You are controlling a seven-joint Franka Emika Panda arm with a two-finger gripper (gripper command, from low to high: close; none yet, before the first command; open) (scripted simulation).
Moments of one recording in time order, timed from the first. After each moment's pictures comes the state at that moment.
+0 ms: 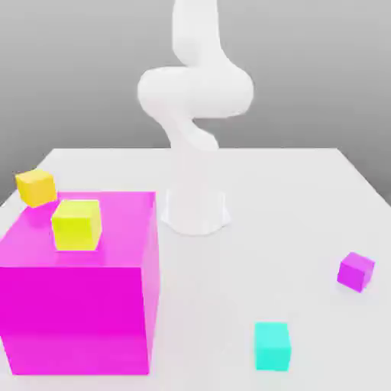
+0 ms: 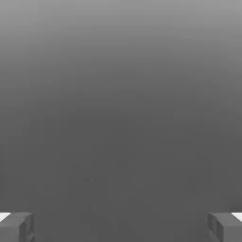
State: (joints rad) arm -0.01 -0.71 0.03 -2.32 -0.01 2.34 0.84
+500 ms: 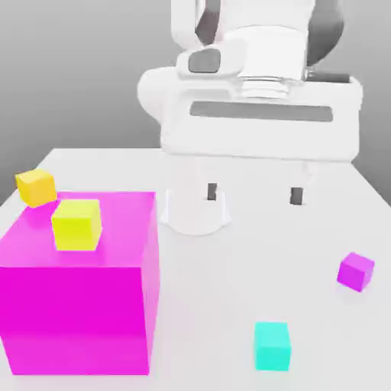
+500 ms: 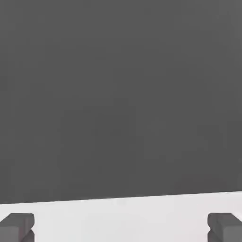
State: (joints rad) arm -0.04 -0.16 0.20 -2.47 -0.11 2.59 1.08
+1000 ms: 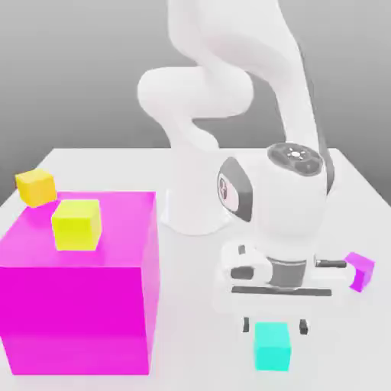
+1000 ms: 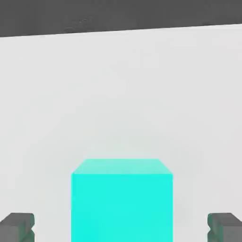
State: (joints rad) arm 0.08 0.37 0.15 -2.53 -0.23 2.90 1.28
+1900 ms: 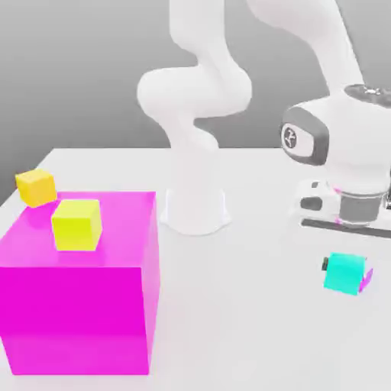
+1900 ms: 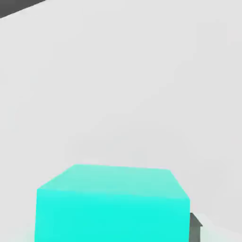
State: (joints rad) arm 0.28 0.03 0.38 -2.64 0.05 2.69 1.83
